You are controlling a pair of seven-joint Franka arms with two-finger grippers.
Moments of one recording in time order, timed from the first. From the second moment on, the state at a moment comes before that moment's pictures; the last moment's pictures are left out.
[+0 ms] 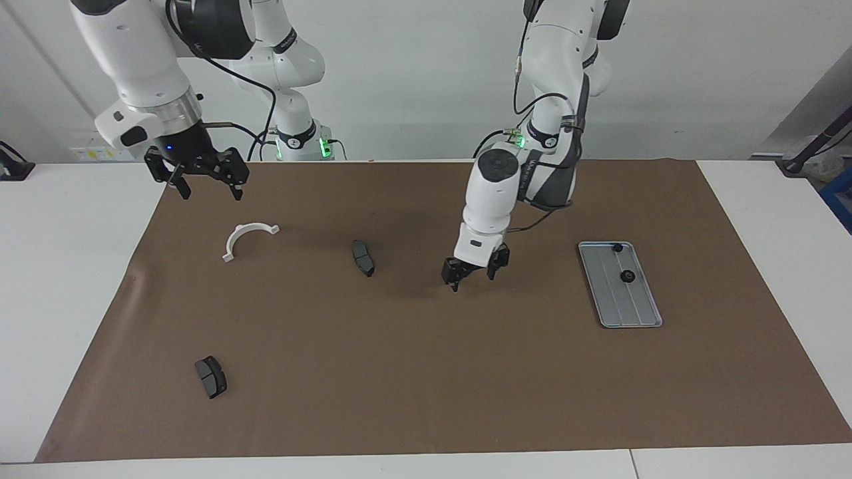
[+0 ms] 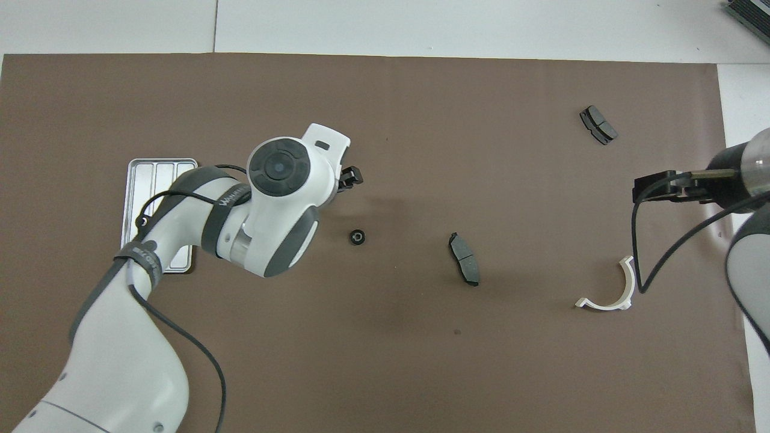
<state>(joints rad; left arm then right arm) -0.51 0.37 0.03 -1.77 0.02 2.29 -0.82 0.18 -0.05 -0.12 -1.75 -0.02 1.75 0.08</state>
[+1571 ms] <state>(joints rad) 0.02 0.25 0.03 -2.10 0.02 2.38 -0.10 0.80 0.50 -0.12 -1.76 -0.06 2.44 0.68</state>
